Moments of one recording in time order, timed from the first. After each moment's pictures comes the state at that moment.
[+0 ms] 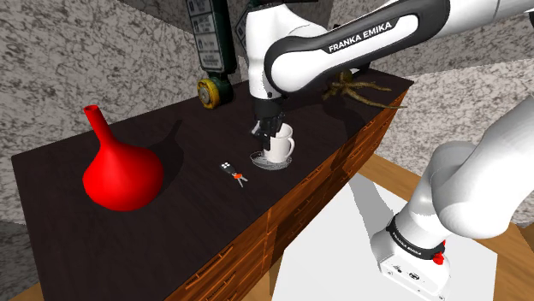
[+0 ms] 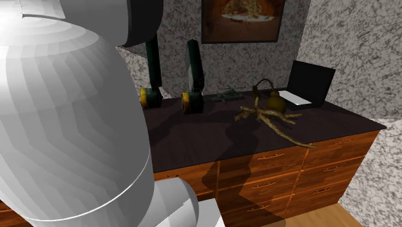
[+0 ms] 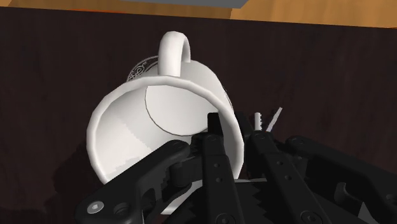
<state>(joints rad) 0.27 -0.20 0.11 -2.29 -0.03 2.01 0.28</state>
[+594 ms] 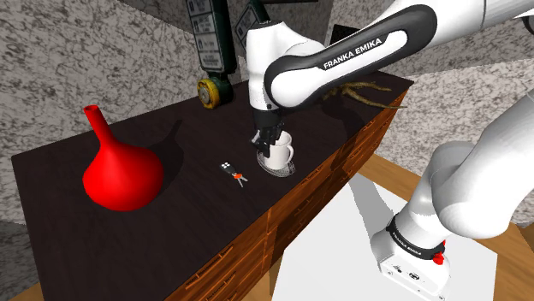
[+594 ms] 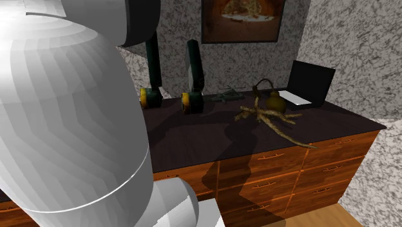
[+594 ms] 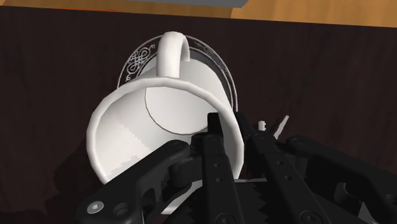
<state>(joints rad) 0.27 -0.18 0.11 -2.34 -0.03 2.09 0.29</state>
